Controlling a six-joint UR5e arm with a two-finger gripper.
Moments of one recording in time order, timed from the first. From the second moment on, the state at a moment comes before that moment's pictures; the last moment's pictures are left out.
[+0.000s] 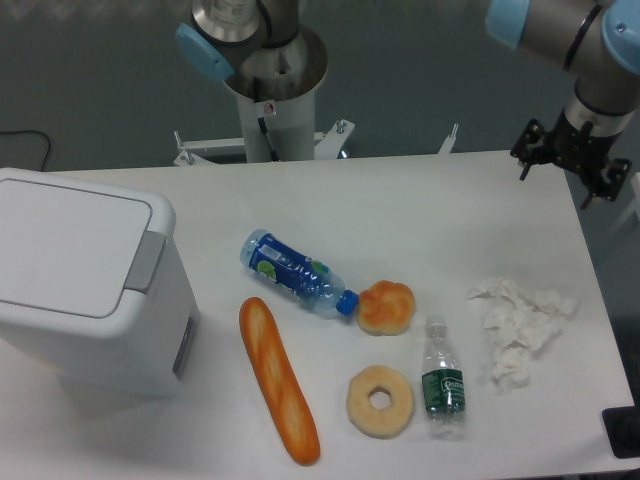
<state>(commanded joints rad) 2.95 -1.91 -1.44 -1.32 1.59 1.52</state>
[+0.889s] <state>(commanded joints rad) 2.95 -1.85 -1.56 -1.11 1.48 1.30</state>
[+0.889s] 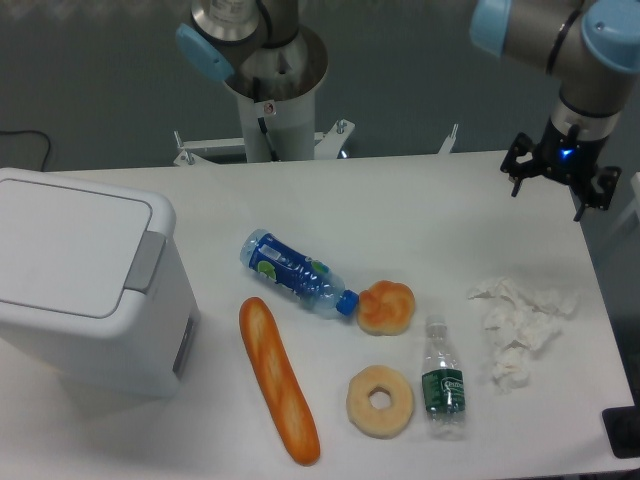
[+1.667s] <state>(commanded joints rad) 2.81 -1.73 -1.61 -1.26 1.31 0.93</state>
